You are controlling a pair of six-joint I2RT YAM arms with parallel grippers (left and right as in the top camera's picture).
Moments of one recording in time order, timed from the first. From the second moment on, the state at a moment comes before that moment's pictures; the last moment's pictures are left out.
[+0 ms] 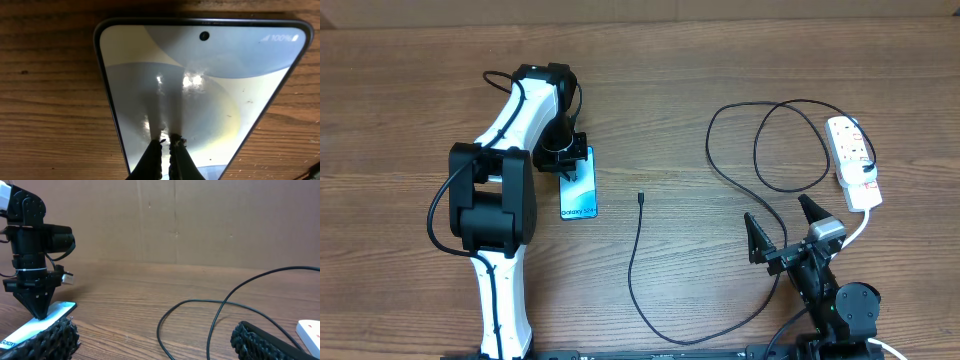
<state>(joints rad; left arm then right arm) -0.16 2.30 1.81 -1.31 0.09 -0.26 0.09 0.01 0.02 -0.01 -0.25 0.07</state>
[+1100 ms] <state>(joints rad) -0.22 2.30 1.86 -1.34 -0.01 -0.32 0.09 0.01 0.02 -0.01 -0.25 0.07</state>
